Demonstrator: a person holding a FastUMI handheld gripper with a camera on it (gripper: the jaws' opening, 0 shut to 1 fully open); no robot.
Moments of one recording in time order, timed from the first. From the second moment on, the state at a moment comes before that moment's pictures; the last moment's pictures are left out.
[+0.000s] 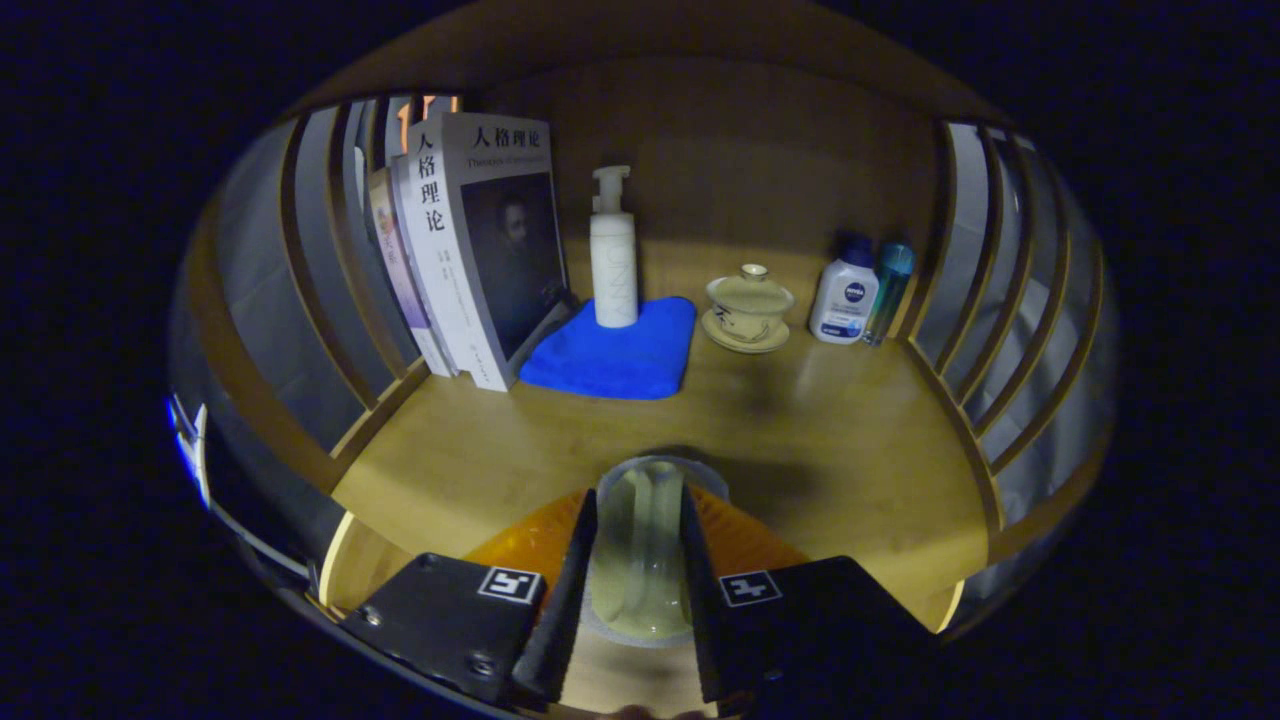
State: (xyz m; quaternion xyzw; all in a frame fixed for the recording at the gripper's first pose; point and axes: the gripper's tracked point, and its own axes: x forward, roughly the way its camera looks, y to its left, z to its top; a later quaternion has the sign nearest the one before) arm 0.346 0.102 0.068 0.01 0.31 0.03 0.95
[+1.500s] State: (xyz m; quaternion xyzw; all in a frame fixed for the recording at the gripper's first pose) arm 0.071 0.100 -0.002 0.06 0.07 -0.02 1.00
